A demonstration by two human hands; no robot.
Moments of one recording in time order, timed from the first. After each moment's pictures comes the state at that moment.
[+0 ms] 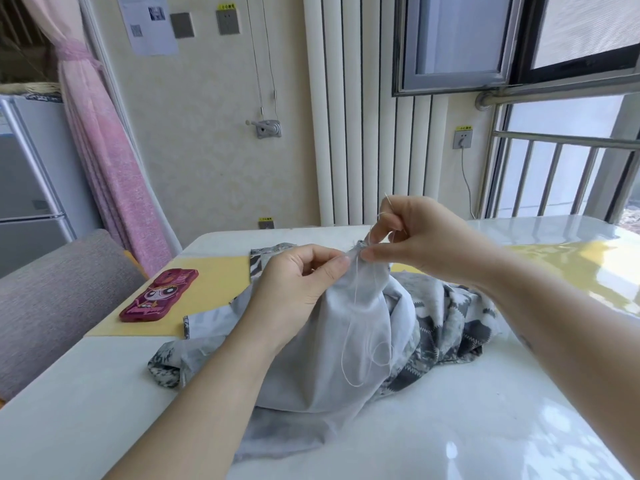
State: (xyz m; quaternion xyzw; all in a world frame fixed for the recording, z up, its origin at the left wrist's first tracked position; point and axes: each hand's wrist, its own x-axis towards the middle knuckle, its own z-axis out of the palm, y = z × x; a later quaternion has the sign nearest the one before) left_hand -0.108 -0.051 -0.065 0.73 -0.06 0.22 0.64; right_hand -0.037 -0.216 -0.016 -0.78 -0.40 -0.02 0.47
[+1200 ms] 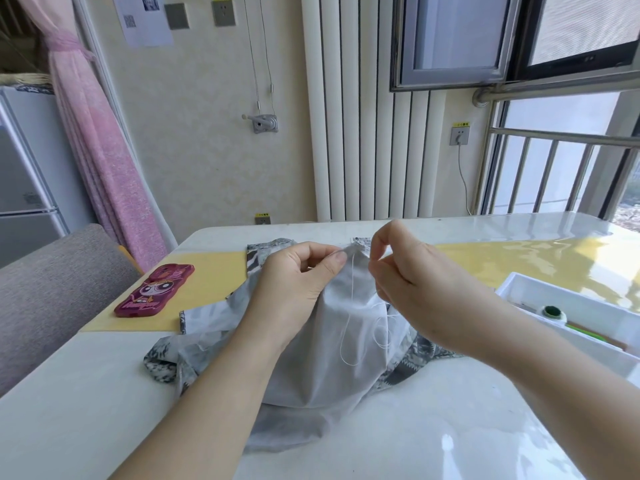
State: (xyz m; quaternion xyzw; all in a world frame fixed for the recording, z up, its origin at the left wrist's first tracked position) left_hand -0.109 -0.058 -0.068 0.72 -0.01 0.25 0.64; right_hand -0.096 -0.216 -0.035 -0.87 -0.35 -0.07 0.34
